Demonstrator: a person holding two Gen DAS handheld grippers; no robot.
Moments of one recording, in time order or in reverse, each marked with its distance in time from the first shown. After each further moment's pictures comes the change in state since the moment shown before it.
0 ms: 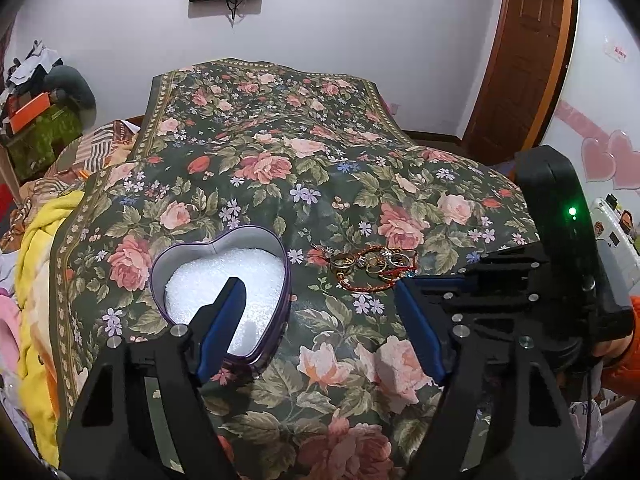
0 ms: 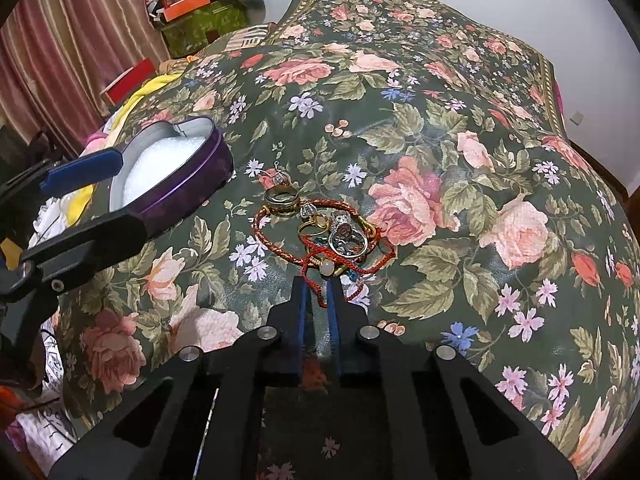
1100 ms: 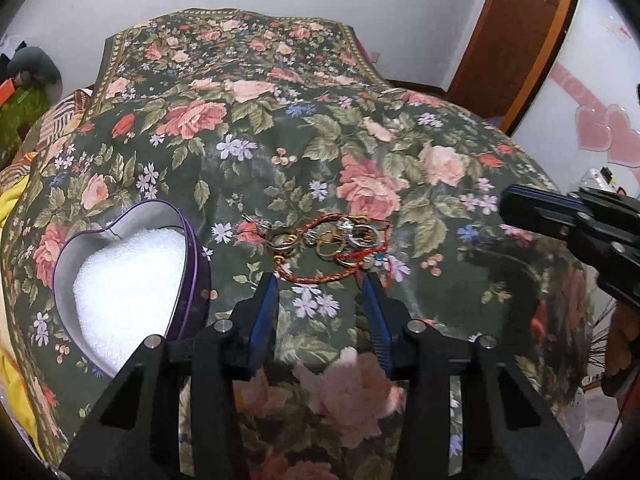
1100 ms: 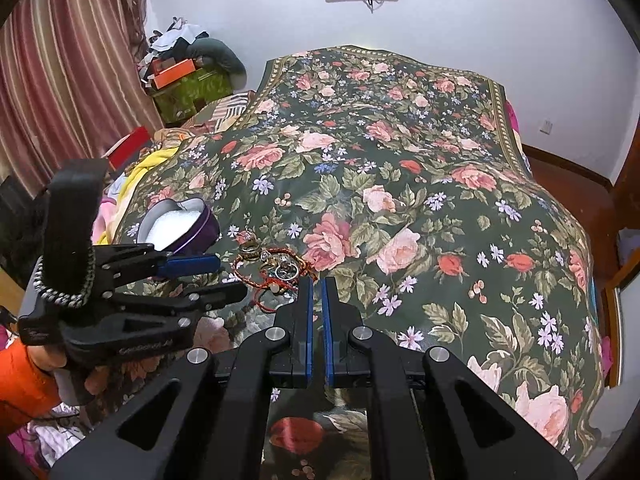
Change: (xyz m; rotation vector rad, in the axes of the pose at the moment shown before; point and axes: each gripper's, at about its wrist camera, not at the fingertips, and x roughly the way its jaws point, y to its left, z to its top) left arm 0.066 -0.033 0.005 0.028 0.204 -0.056; right arm -0.073 -0.040 -0.012 0.092 -0.212 -0.006
